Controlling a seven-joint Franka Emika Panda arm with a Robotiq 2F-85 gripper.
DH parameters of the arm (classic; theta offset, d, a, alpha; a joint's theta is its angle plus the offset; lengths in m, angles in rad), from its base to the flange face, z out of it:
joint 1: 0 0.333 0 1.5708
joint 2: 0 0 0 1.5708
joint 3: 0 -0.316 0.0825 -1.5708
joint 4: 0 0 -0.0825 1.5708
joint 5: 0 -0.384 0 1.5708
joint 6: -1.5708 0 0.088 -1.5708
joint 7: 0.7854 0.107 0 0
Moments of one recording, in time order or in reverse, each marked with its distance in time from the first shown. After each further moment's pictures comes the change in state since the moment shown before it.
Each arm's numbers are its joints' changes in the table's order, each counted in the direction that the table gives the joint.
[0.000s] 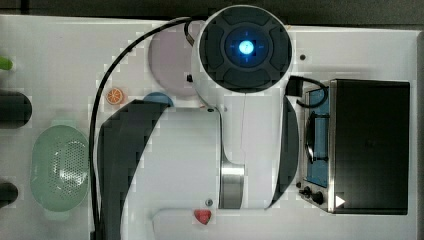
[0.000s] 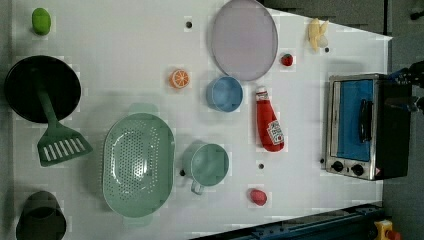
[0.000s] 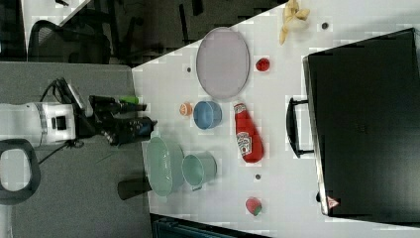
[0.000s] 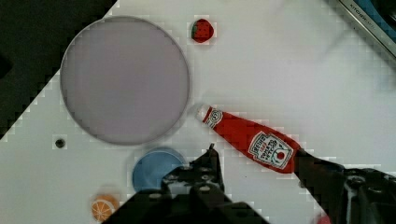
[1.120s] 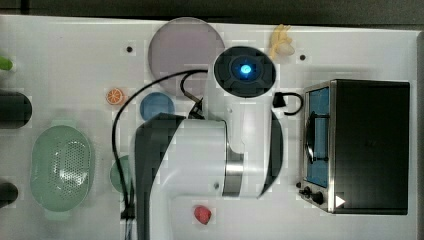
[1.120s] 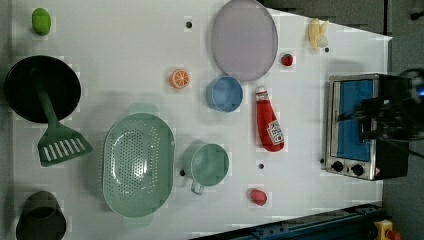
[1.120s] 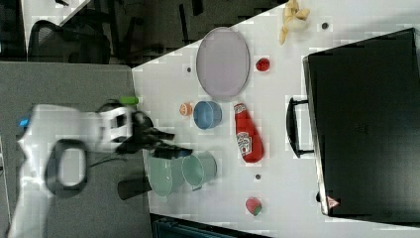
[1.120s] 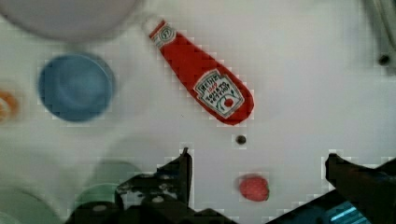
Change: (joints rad) arm -0.078 -0.008 -0.059 -0.233 -0.026 -0.020 -0.376
